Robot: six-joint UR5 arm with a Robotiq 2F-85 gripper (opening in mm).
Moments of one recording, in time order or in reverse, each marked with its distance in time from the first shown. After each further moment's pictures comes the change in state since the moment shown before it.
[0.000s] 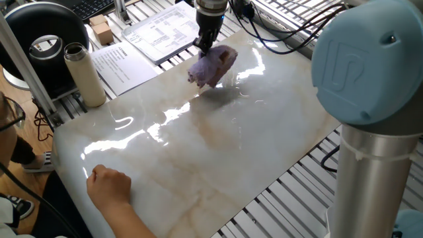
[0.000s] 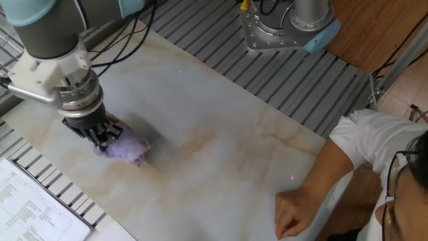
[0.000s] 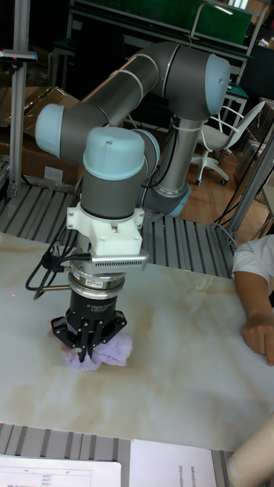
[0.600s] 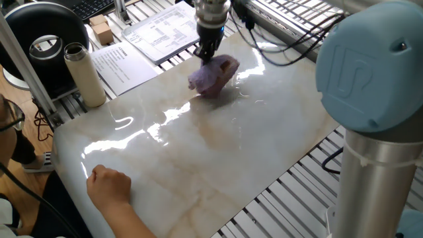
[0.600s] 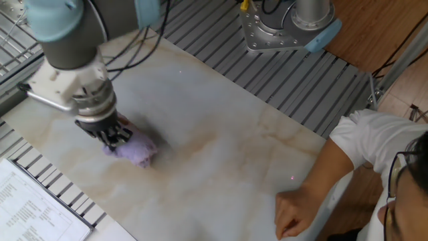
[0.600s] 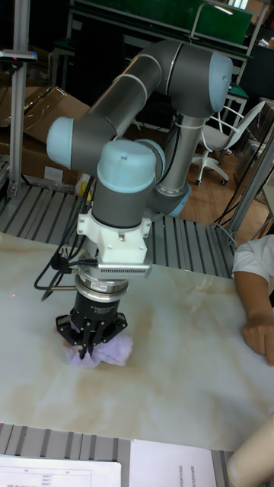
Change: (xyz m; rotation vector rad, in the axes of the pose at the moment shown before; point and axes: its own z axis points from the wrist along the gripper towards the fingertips) arm 0.023 -0.003 0.003 0.044 0.056 0.036
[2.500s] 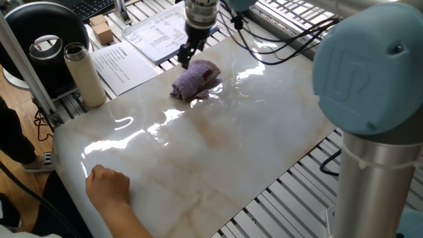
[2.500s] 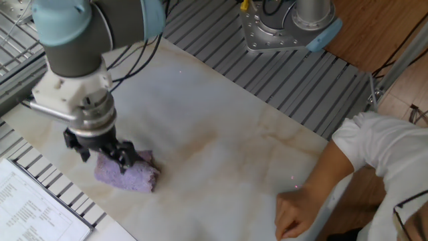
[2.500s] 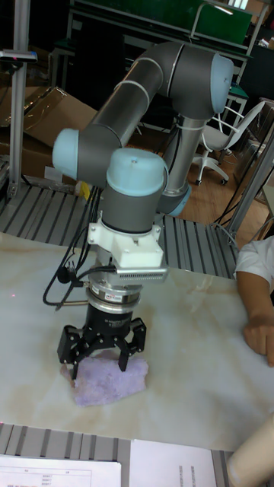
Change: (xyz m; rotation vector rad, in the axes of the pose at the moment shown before) arm -0.058 0.032 0.026 -0.018 -0.167 -0.076
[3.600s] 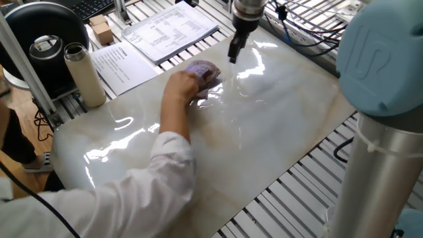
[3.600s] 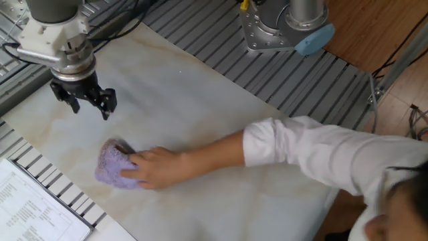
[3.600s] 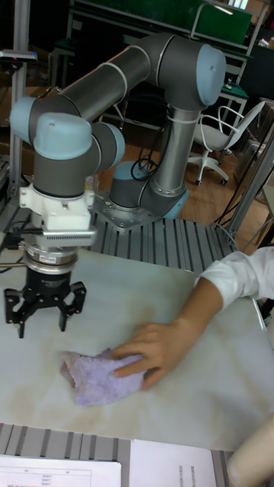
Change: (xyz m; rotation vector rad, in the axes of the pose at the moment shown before) arm 0.102 -0.077 -0.039 0.000 0.103 -0.006
